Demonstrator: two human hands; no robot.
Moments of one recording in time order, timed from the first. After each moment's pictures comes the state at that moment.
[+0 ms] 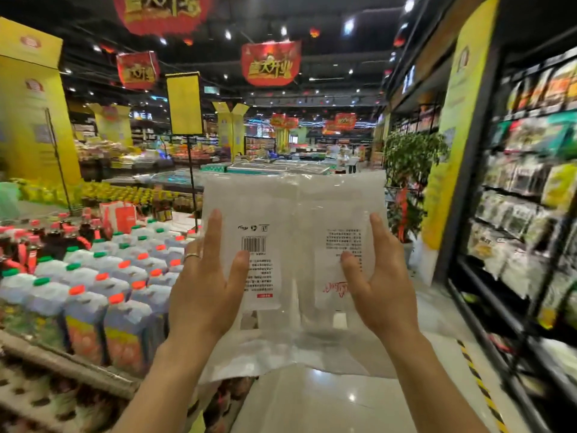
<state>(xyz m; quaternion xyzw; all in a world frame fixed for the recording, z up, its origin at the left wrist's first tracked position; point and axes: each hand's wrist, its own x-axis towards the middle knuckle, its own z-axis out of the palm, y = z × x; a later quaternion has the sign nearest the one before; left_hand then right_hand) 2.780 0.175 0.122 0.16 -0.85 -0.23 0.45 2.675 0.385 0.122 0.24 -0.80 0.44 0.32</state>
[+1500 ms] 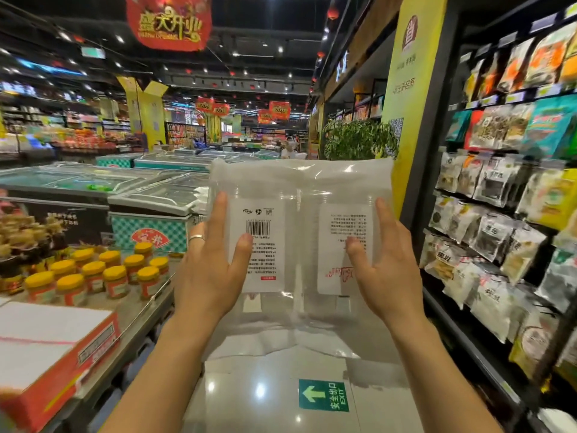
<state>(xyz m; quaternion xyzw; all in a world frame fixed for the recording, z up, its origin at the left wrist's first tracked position) 1.932 0.148 0.121 0.04 -0.86 -0.29 0.41 1.894 0.388 0.132 0.14 -0.83 0.38 0.37</state>
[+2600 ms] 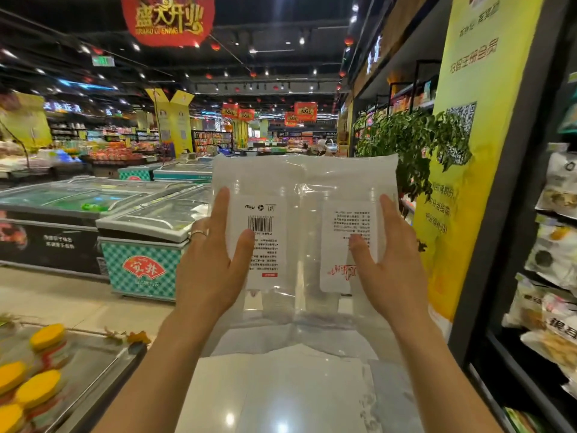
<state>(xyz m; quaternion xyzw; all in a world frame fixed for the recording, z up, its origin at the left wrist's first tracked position) 1.340 0.104 0.137 0.07 -0.86 -0.24 0.44 1.280 0.336 0.136 0.16 -0.82 0.43 0.34</state>
